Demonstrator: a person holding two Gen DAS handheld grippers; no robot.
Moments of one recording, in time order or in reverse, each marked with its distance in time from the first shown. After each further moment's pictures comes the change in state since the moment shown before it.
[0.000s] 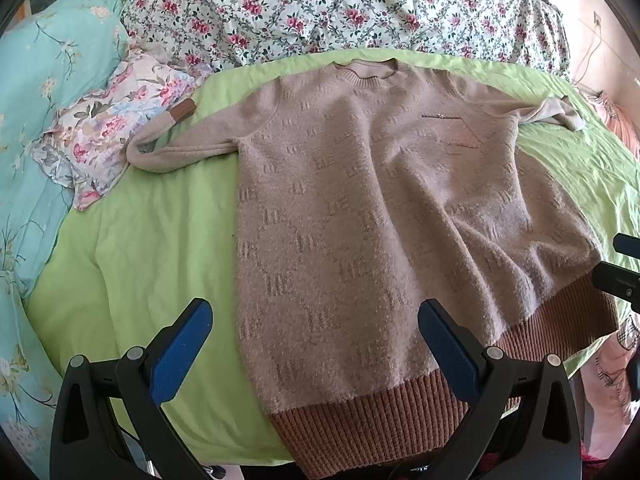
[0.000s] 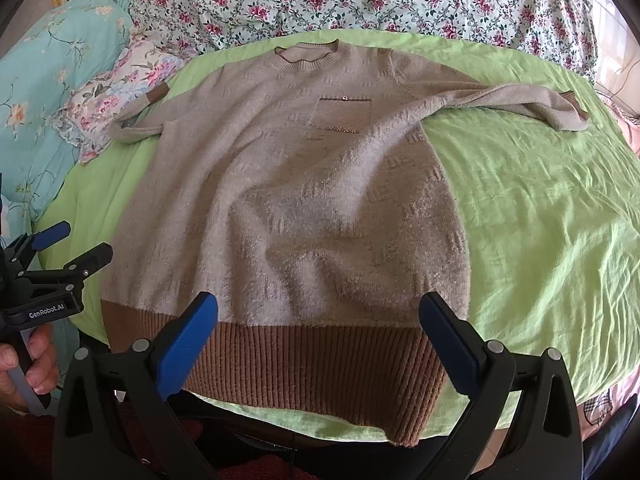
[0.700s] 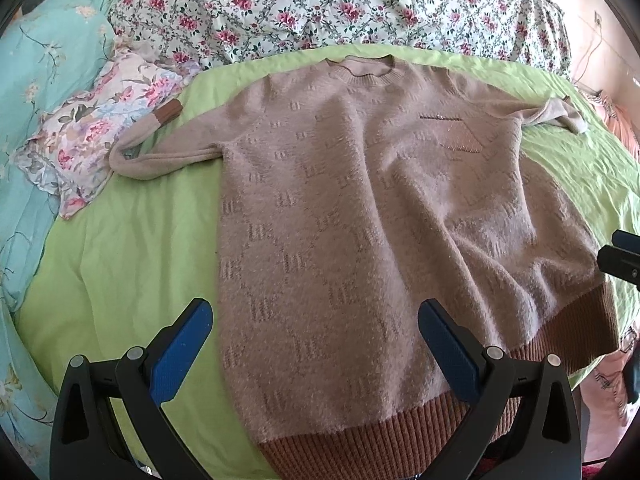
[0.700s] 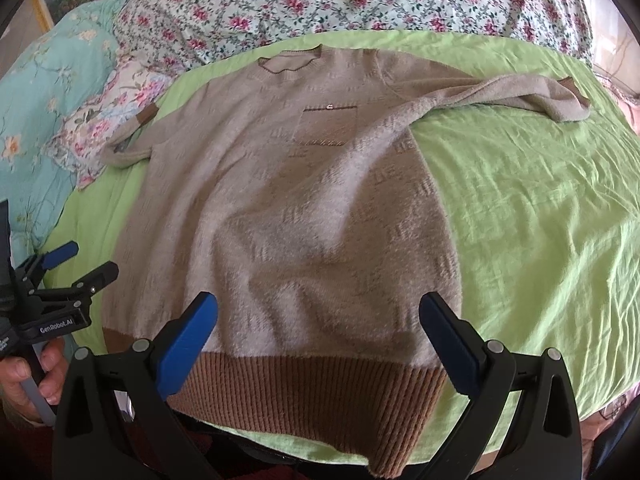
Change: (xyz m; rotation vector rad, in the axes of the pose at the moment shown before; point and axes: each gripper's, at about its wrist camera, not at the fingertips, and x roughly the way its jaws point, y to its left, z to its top) left arm 0.023 -0.008 0.021 0.011 0.035 -0.015; right arm 0.013 -0.026 0.020 0.067 -0.045 0.033
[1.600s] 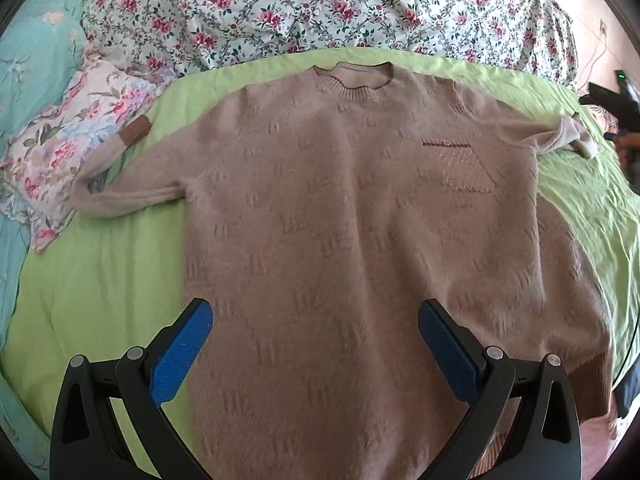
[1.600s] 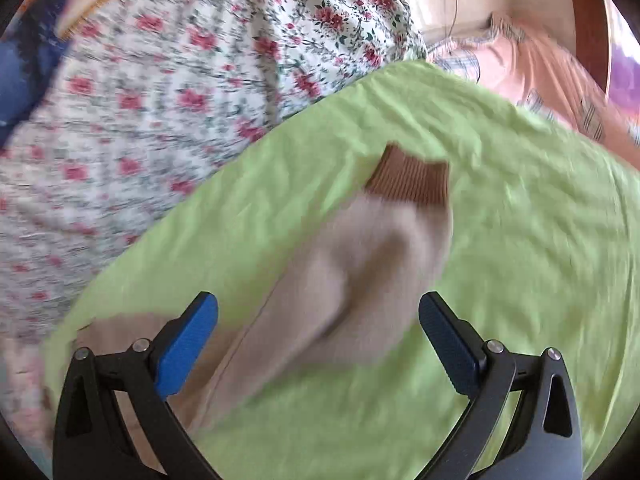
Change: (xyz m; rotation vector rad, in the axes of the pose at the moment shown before) left arm 0.053 -0.010 0.062 -0.008 0.044 -0.050; right arm 0.031 -0.324 0.242 0.564 -0.242 -0.319
